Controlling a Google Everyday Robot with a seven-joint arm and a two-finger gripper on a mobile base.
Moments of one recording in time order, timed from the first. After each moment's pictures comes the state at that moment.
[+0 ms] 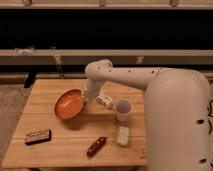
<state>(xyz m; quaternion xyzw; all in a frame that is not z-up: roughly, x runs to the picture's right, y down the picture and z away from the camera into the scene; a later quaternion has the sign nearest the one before) -0.110 0.072 0.807 -0.36 0.13 0.71 0.59</state>
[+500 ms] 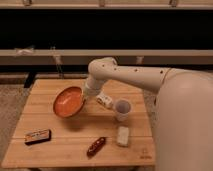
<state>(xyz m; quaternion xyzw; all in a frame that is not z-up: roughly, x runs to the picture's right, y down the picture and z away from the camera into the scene) -0.111 0.060 0.791 -0.37 0.10 0.71 0.59</state>
